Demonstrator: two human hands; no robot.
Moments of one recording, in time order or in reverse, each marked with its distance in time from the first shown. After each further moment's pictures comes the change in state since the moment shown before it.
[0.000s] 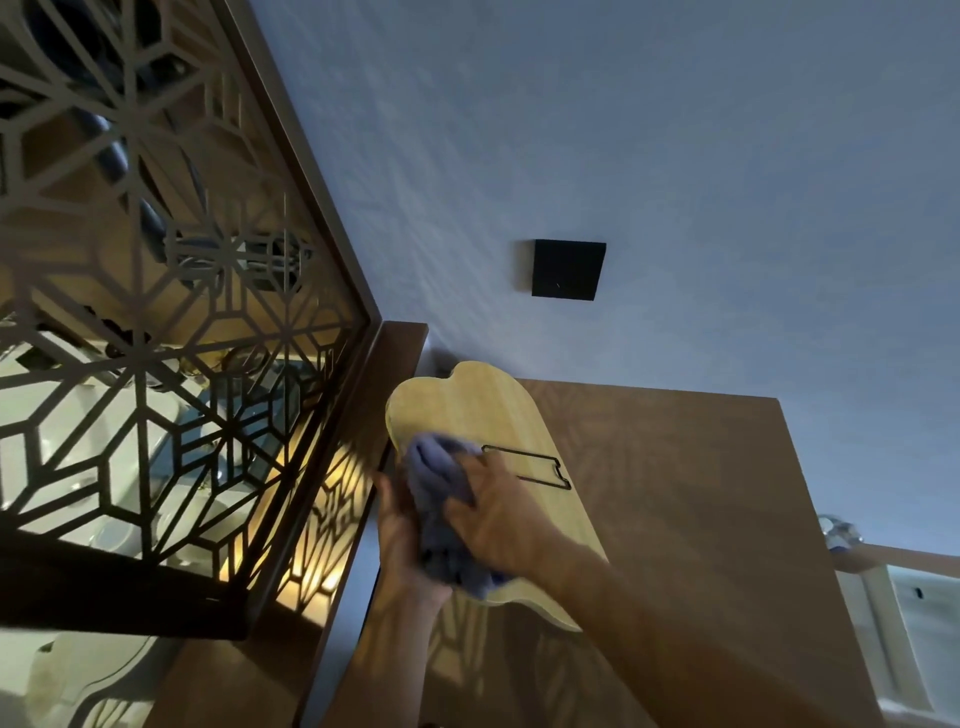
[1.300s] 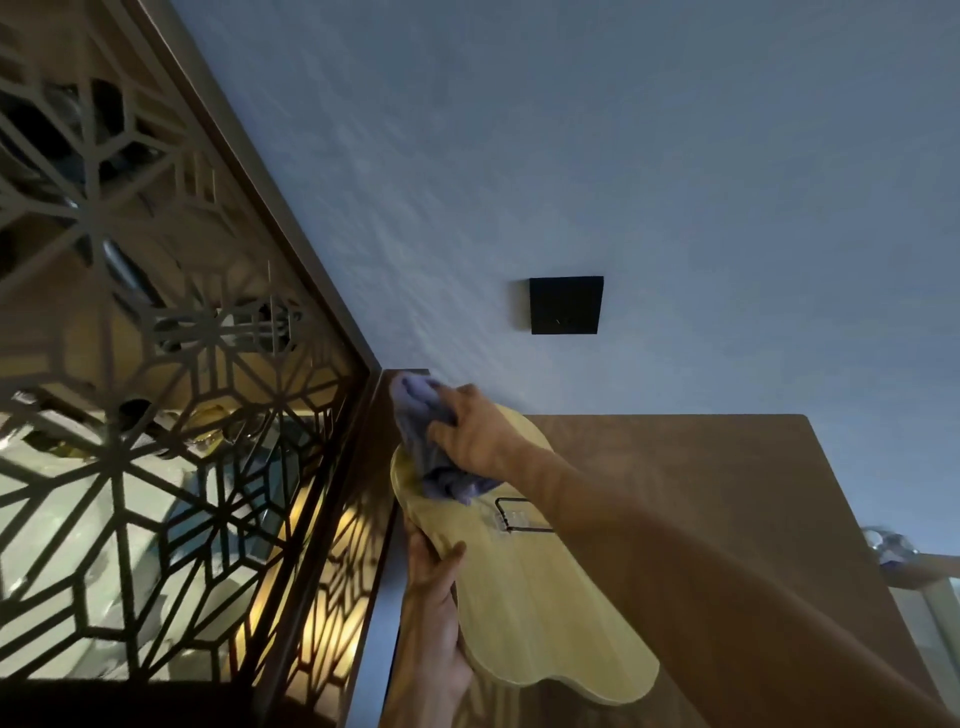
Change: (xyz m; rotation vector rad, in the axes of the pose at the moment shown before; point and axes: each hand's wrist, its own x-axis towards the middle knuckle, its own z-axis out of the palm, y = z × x) left_hand -0.004 0.003 0.012 0.305 -0.010 0.164; right_hand 0.128 -0.021 -0.060 0.116 0.062 -0.017
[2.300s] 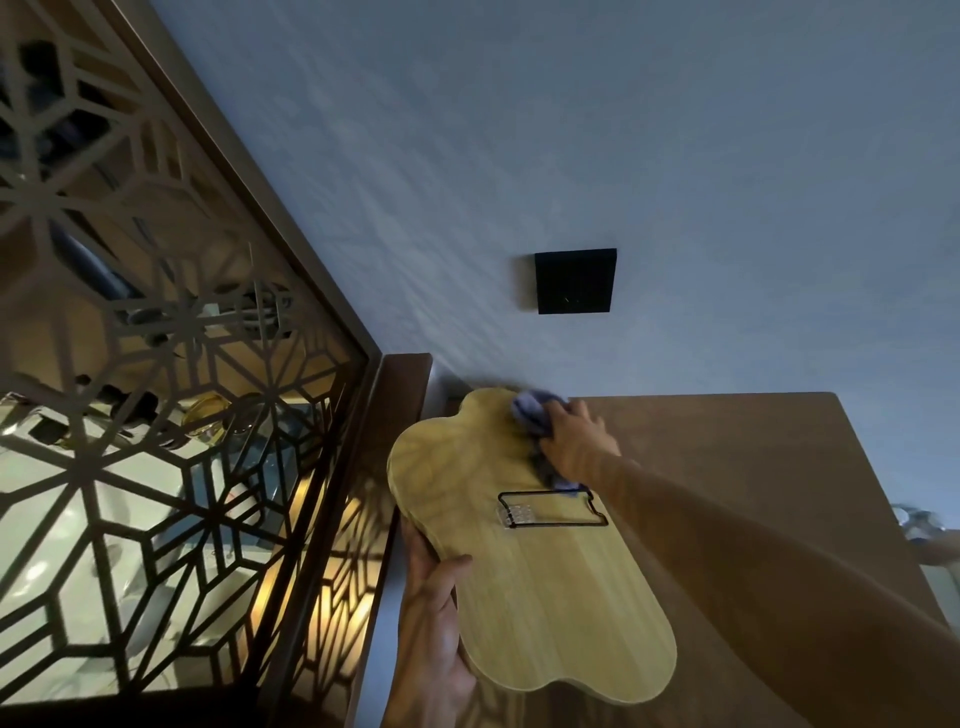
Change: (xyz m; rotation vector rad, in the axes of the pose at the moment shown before) left_hand 0.004 0.003 -0.009 0.148 -0.059 -0.033; right_hand 0.005 0.135 -0.019 -0.424 0.020 0.447
